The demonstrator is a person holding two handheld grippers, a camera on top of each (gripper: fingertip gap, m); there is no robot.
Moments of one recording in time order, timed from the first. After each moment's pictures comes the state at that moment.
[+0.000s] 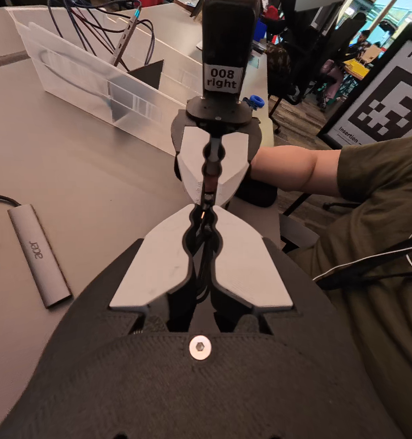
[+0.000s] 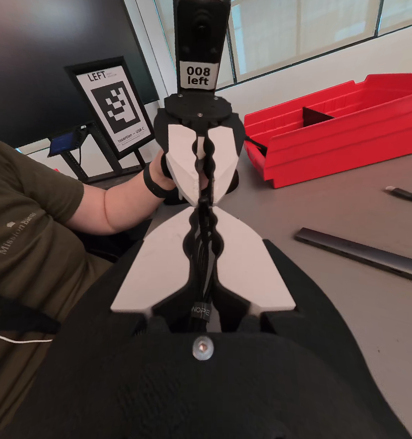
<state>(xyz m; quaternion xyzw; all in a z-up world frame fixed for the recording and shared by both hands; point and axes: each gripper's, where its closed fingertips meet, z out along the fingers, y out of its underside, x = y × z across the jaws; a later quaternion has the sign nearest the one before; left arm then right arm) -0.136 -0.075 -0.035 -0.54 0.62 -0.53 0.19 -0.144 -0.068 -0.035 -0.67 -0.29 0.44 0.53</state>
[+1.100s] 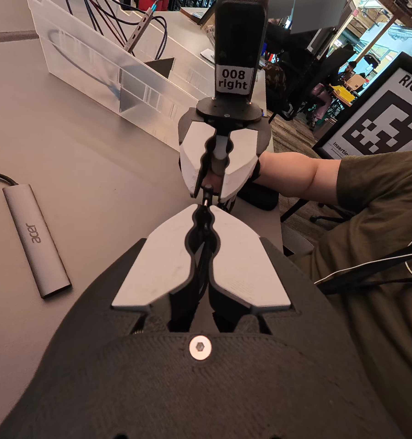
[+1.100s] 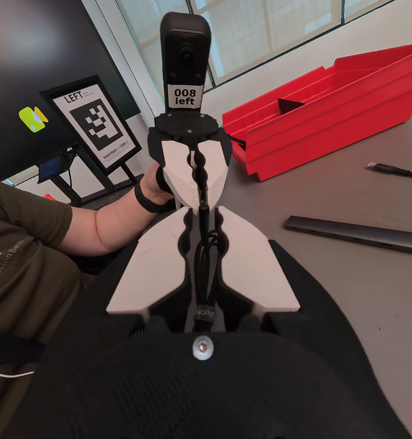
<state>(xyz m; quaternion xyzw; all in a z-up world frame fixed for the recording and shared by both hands) -0.136 -0.060 -0.052 -0.56 0.59 -0.56 0.17 -0.138 -0.052 -0.045 -0.69 -0.23 0.44 0.52</state>
